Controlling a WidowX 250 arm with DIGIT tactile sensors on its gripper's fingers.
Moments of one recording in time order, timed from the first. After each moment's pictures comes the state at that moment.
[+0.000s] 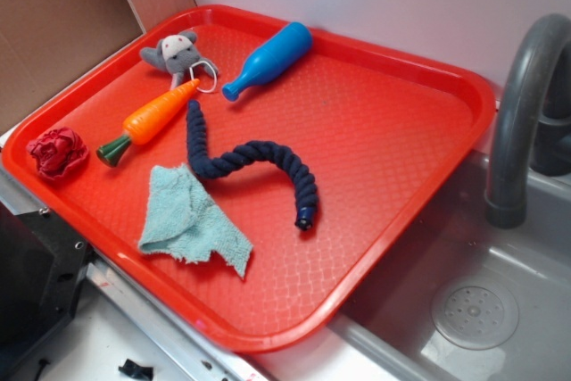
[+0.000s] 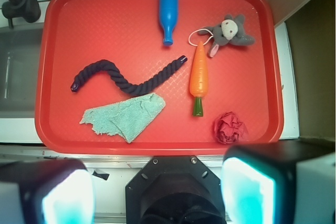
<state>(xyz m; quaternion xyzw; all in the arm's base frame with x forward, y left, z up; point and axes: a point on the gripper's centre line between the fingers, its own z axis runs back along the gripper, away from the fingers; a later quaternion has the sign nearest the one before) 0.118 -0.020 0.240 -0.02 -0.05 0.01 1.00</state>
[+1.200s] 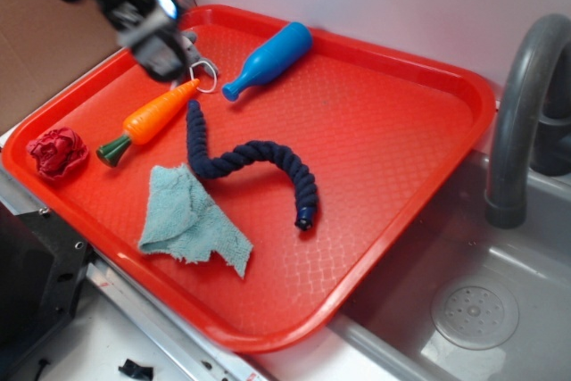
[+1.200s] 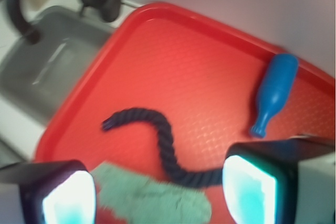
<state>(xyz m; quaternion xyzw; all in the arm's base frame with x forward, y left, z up) 0.204 -0.079 0.141 -0.06 -0.11 -0.24 0.96</state>
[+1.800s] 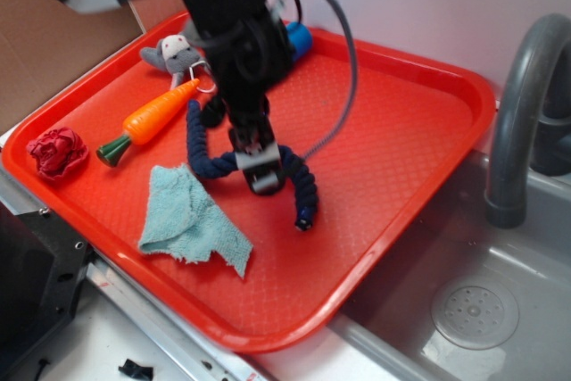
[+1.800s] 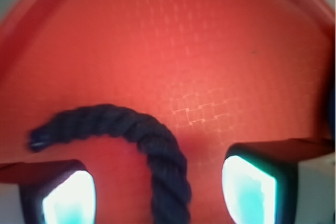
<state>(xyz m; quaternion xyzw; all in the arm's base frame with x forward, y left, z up) 0.224 -0.096 0.041 0.02 -0.03 -0.29 0.96</state>
